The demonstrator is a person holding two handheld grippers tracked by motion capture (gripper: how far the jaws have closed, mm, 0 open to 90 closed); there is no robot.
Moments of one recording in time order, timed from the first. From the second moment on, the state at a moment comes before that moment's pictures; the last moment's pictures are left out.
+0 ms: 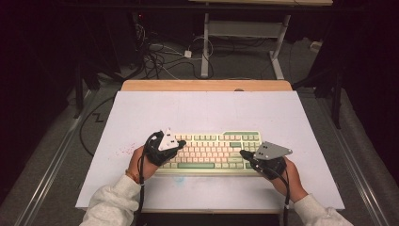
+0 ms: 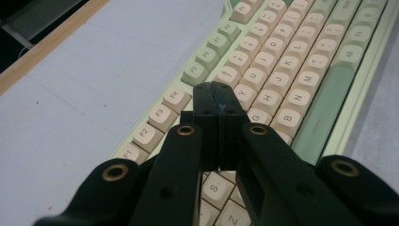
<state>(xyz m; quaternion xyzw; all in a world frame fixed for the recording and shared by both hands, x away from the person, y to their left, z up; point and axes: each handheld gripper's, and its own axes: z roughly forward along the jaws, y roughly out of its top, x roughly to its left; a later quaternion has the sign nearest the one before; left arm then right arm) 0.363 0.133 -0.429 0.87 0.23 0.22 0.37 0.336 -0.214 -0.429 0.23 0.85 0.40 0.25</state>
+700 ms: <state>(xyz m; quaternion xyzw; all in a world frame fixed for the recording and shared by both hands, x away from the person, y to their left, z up) 0.341 0.156 -0.431 0.85 0.22 0.26 0.39 0.334 -0.214 -0.428 0.23 0.85 0.40 0.25</state>
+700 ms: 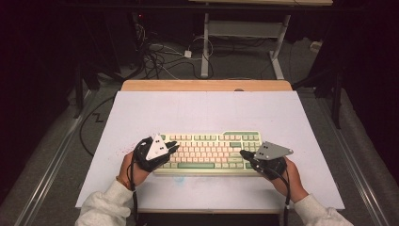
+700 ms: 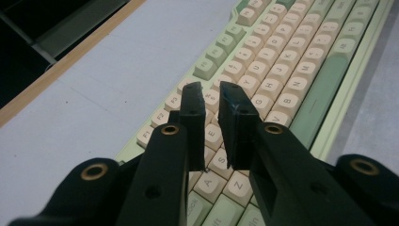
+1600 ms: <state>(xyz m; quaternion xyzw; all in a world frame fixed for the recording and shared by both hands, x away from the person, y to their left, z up) 0.318 0.172 -0.450 0.84 0.24 0.28 0.40 0.334 -0.214 -0.424 0.23 0.85 0.40 0.25</state>
